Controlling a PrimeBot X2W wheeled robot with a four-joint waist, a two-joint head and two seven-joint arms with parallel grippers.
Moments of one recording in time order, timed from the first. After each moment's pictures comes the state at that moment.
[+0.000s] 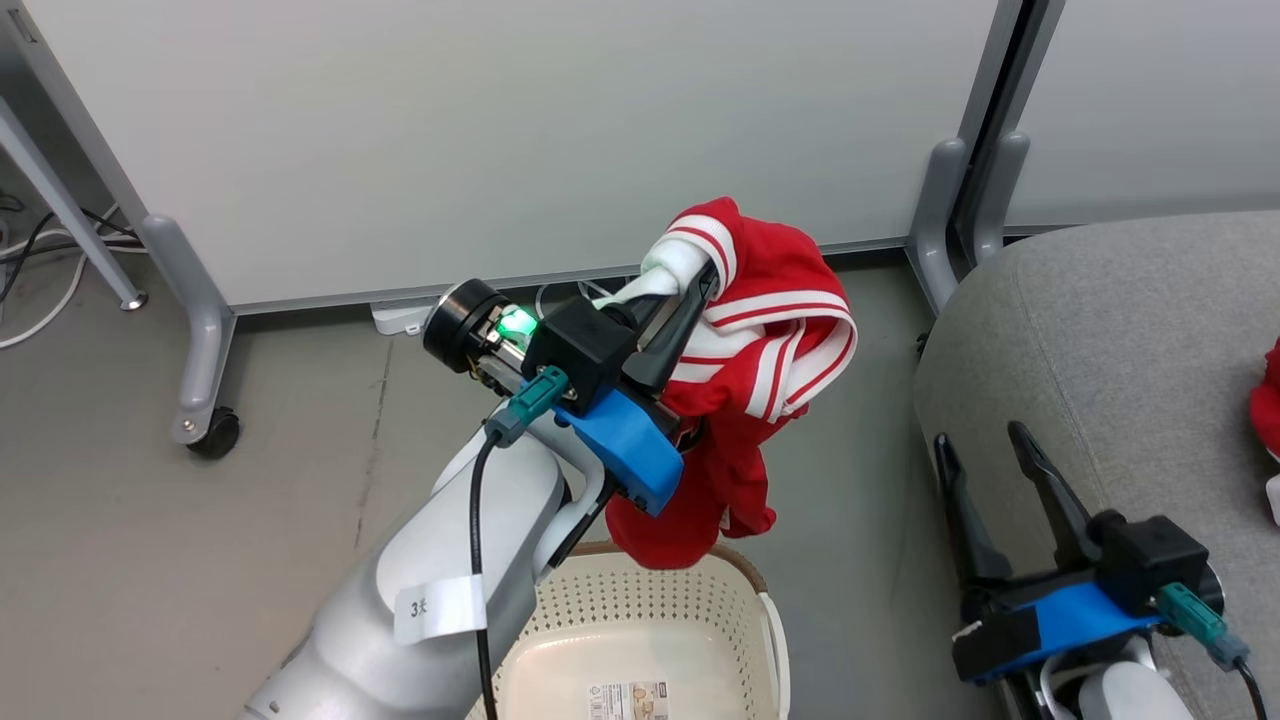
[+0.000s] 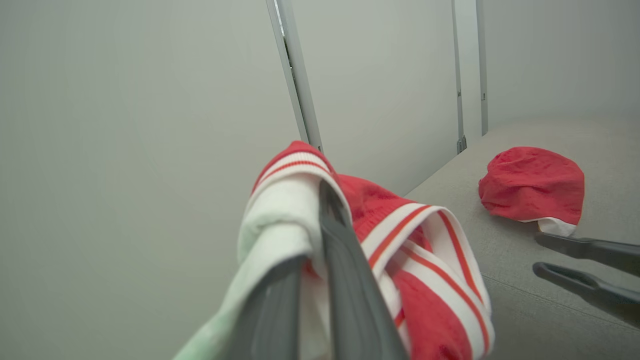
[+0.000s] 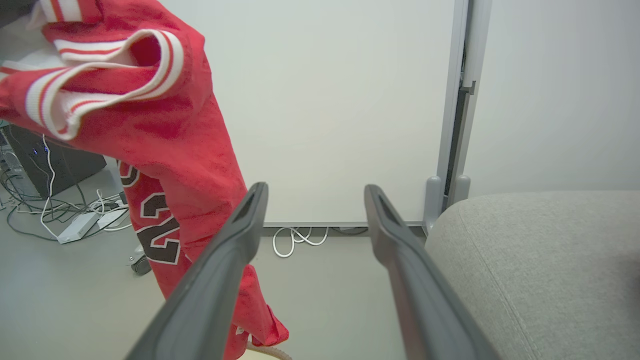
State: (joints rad) left arm -0.72 0.09 -0.75 0.55 -0.38 -0.12 -0.26; right arm -0.12 -0.08 0.04 0.24 0.17 0.13 -0.26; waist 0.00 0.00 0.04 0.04
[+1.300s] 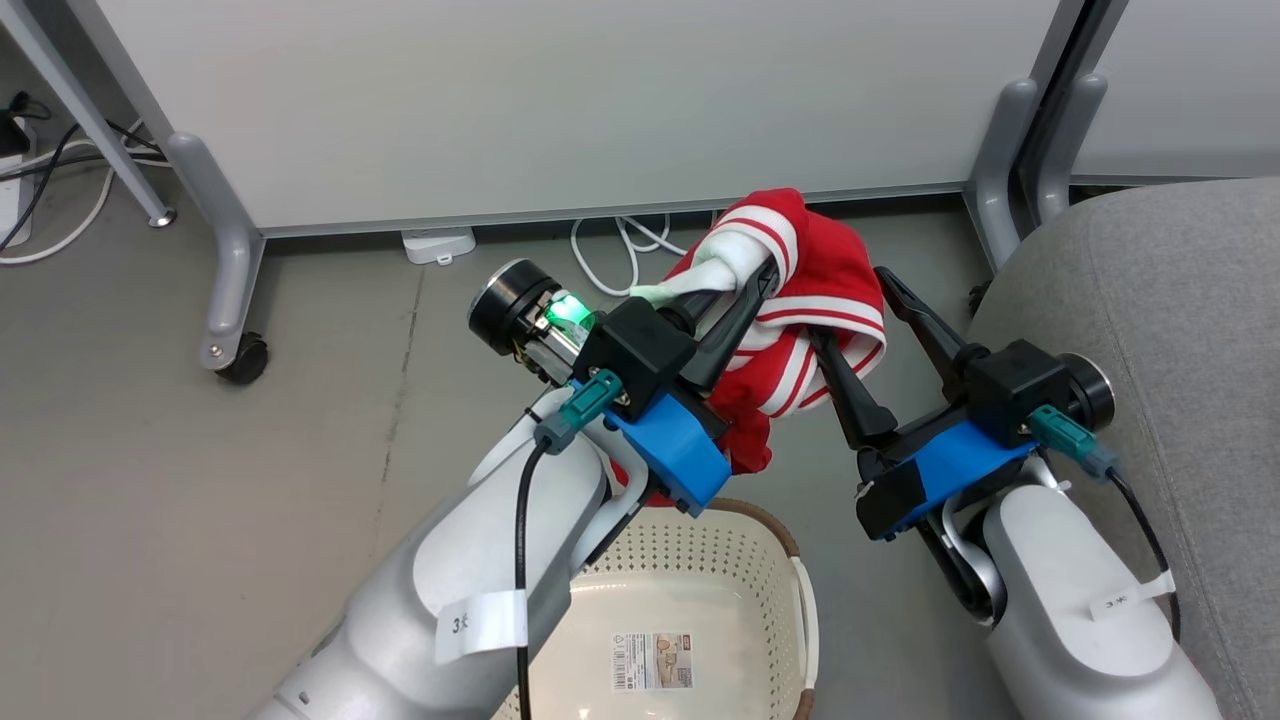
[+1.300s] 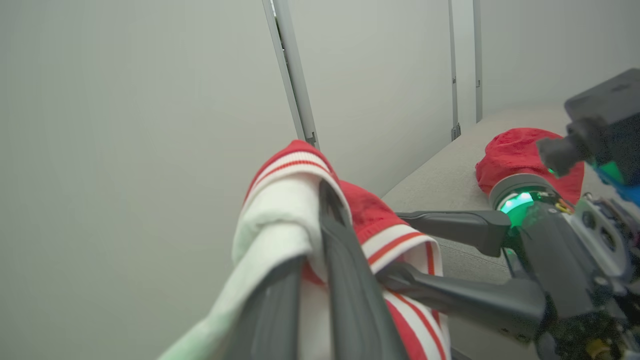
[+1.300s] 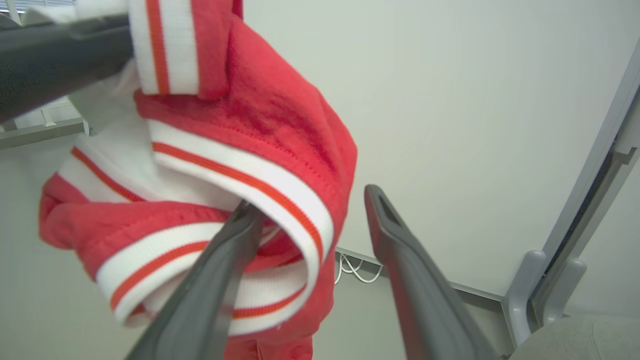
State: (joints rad) left arm -0.75 0.06 -0.79 0.52 -0.35 -0.13 -0.26; right arm -0.50 -0.13 0.31 0.45 0.17 0.13 -0.26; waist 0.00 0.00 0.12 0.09
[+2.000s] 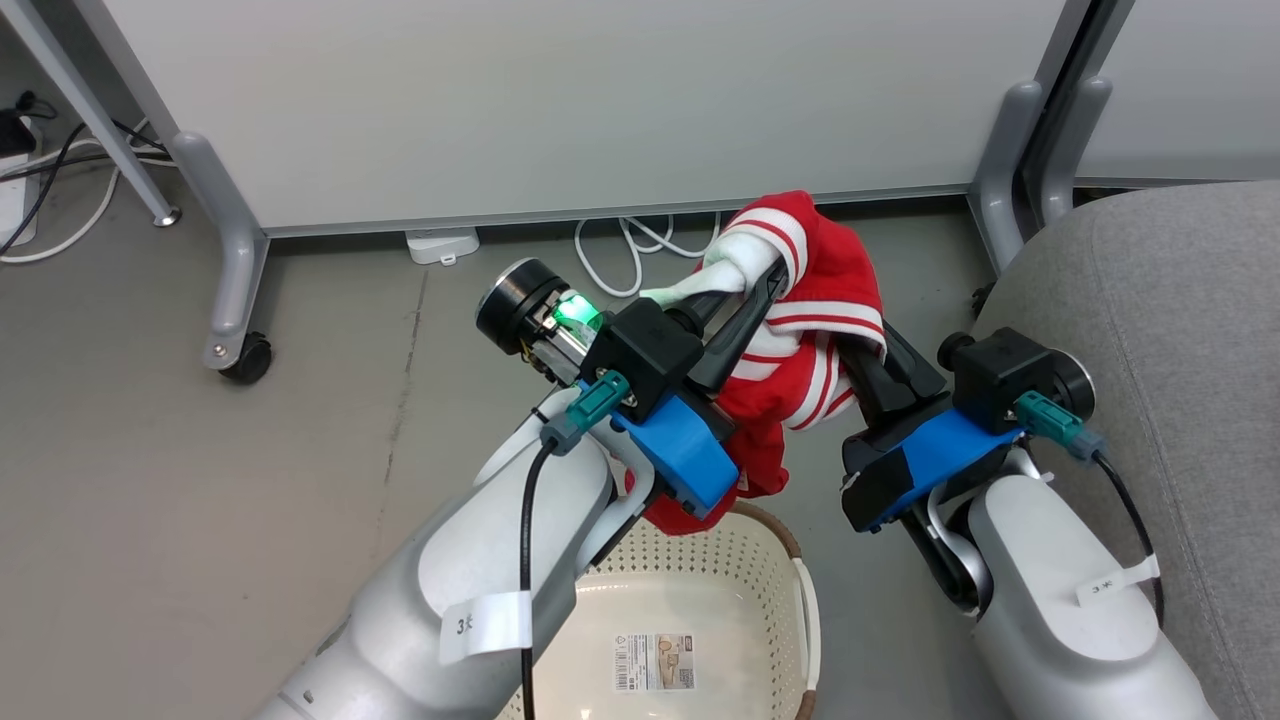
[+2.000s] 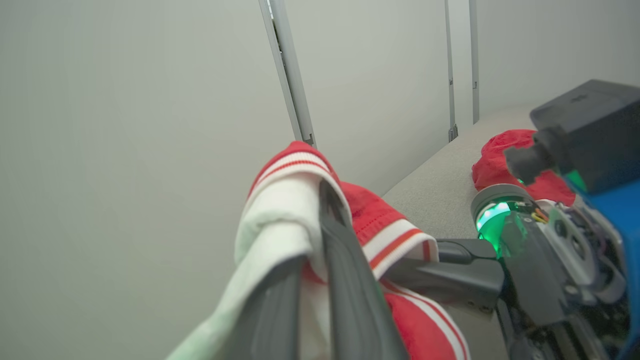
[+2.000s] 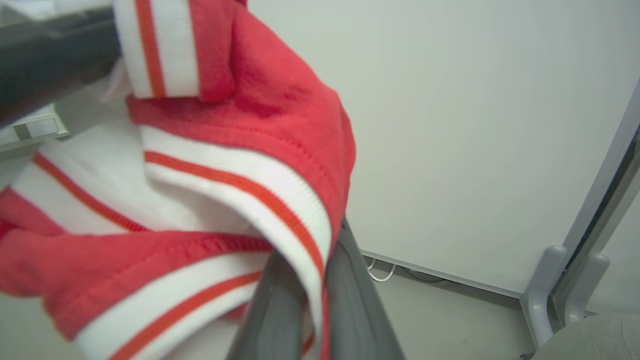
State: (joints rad) left arm -0.75 0.05 -0.80 0.52 -0.35 -0.13 -0.26; right arm -0.55 -0.12 0.34 0.51 0.22 0.13 -0.26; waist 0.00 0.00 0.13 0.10
